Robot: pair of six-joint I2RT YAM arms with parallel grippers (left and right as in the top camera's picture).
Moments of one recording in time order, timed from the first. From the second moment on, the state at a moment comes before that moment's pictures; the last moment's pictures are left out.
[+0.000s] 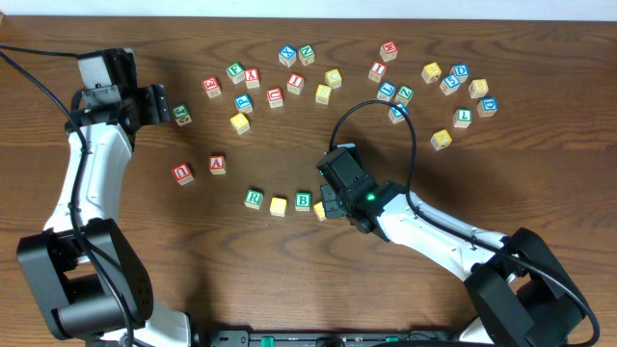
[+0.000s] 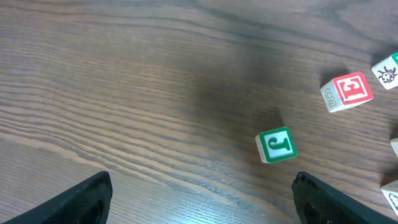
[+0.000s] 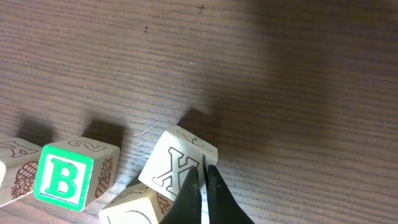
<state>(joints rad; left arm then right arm) 0.22 1.73 1.28 -0.43 -0.09 0.07 0.72 1.70 0.93 -0.32 0.14 0.49</state>
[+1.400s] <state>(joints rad) 0.22 1.73 1.28 -0.43 -0.09 0.06 0.66 1.74 0.88 -0.37 0.17 0.46</state>
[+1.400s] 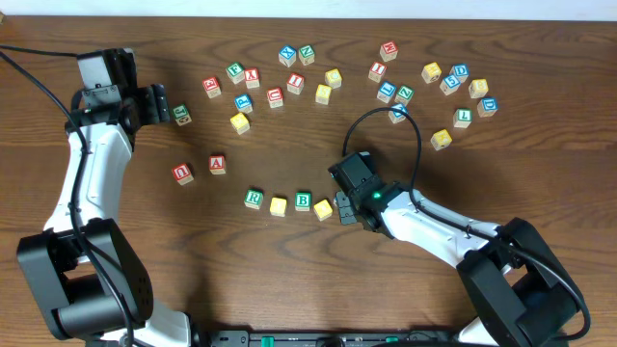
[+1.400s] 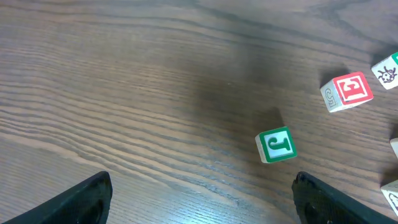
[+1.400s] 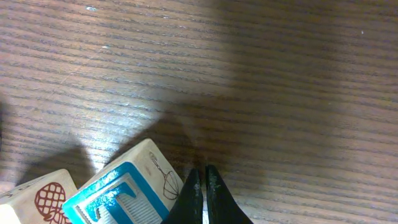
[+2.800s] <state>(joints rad) 0.22 1.73 1.28 -0.43 -0.09 0.06 0.52 1.72 0.95 -0.42 -0.10 -0.09</state>
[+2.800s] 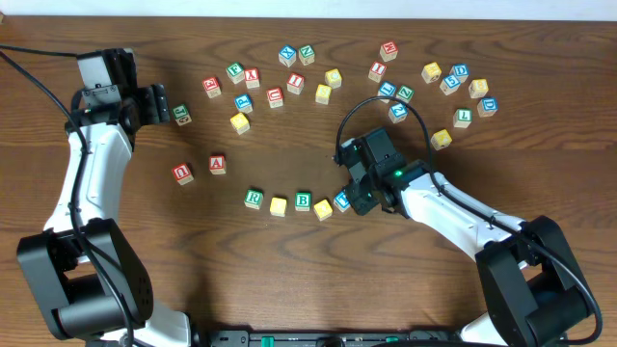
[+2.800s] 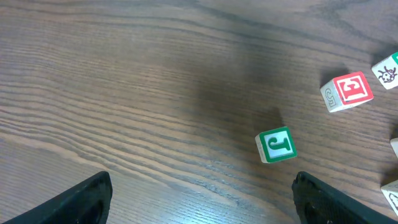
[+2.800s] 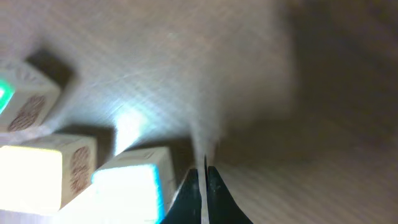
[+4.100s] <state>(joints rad) 0.22 1.73 1.28 -0.43 -0.09 0.06 0.54 1.72 0.95 -0.52 -0.18 -0.07</state>
